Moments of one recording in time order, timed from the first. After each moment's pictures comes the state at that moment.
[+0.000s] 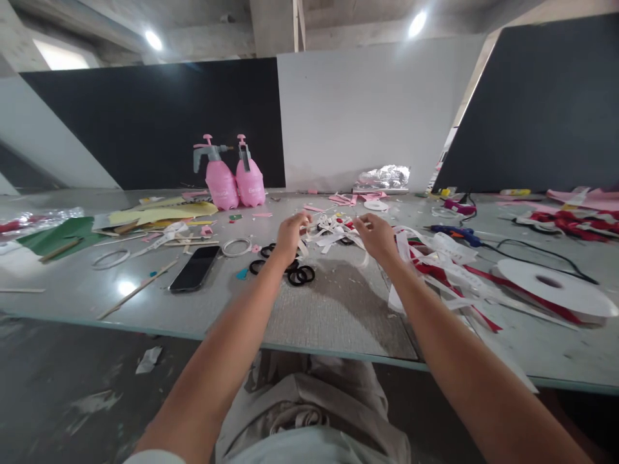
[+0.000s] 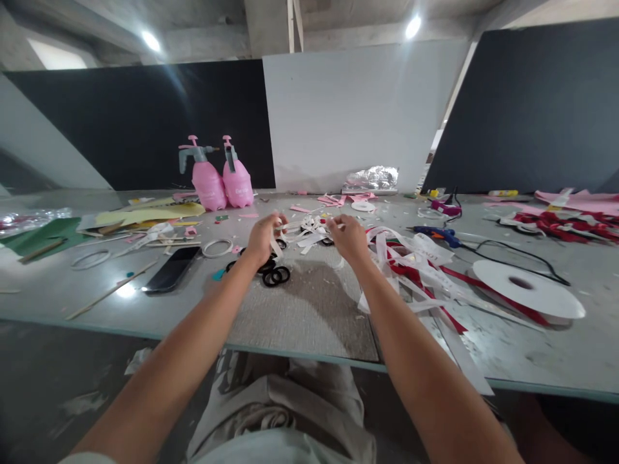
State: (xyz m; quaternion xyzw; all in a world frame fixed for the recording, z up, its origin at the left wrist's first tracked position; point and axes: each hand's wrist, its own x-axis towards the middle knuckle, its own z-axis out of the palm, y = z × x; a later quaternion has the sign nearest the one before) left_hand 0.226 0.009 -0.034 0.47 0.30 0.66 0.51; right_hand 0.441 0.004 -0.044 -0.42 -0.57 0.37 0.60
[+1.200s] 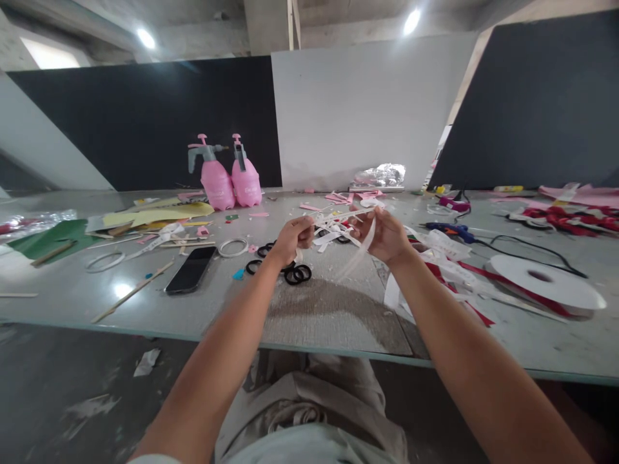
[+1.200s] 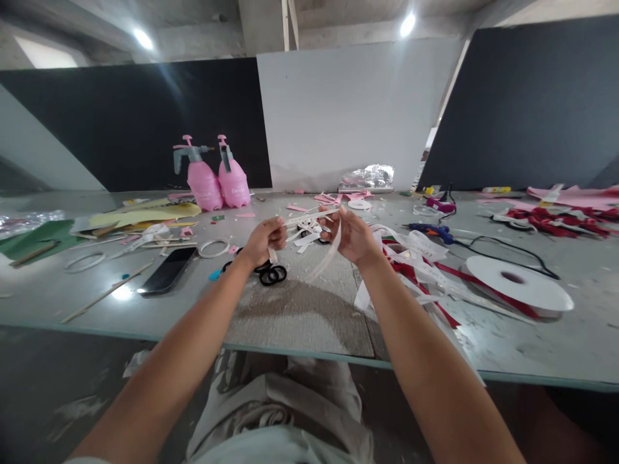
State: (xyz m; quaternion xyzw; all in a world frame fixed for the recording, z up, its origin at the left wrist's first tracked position) left_hand 0.227 -0.010 -0.024 0.55 0.22 0.50 0.64; right_hand 0.448 -0.030 -0.013 -0.24 -0.49 0.59 0.59
